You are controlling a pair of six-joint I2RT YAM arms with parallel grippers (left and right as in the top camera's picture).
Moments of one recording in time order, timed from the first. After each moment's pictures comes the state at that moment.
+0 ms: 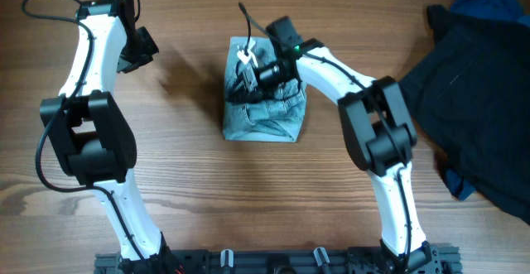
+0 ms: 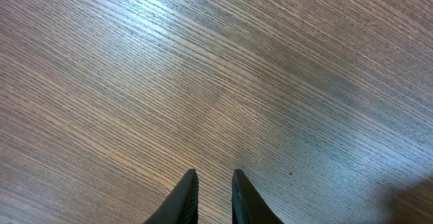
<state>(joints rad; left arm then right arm) 0.09 2.18 1.87 -1.07 -0.12 -0.45 0.46 2.40 1.73 -0.61 -1.12 0.38</state>
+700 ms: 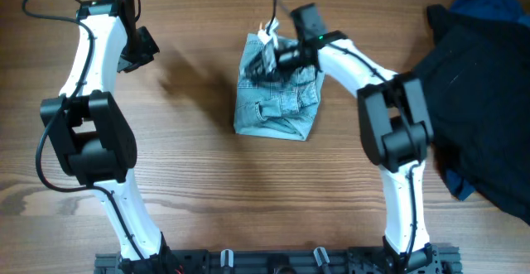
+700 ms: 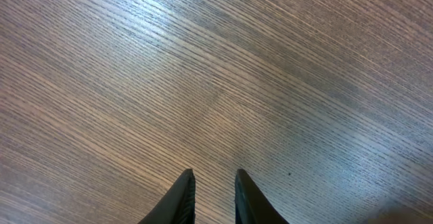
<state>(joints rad) 0.09 2.18 1.87 -1.06 -0.12 -0.44 0.34 2.32 1.72 -0.38 -1.18 0.48</state>
